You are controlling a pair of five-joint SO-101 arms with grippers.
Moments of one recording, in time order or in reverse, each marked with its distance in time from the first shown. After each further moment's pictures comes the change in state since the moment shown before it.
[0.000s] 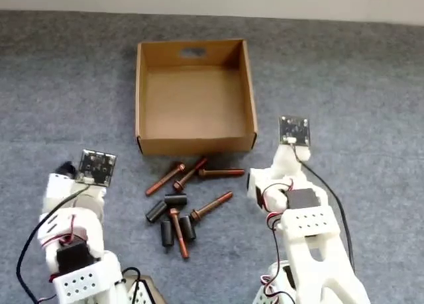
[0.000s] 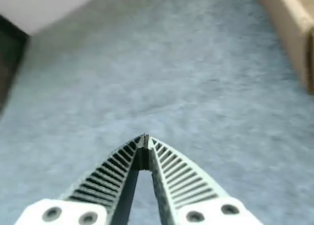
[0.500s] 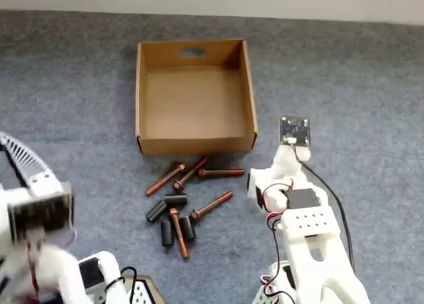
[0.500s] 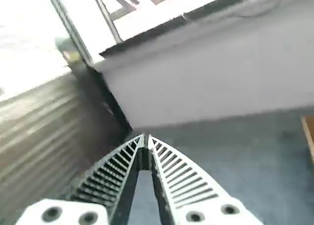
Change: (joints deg) left arm -0.5 16.4 -53.2 17.6 9.9; right arm 0.1 0.0 0.1 0.0 0.0
